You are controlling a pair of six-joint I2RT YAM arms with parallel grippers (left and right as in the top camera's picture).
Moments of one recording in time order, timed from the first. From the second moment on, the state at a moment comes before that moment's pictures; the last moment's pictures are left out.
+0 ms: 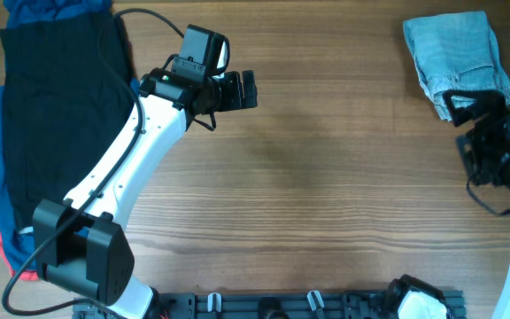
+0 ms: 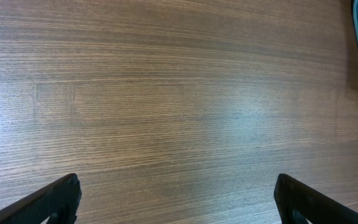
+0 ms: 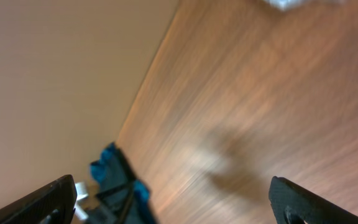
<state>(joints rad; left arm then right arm) -0.37 1.74 1.46 -0.72 0.14 -0.45 -0.45 1.02 1.28 -1.03 -0.57 0.77</state>
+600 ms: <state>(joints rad) -0.37 1.74 1.46 -0.72 0.14 -0.45 -0.31 1.01 1.27 -0.86 -0.60 0.21</state>
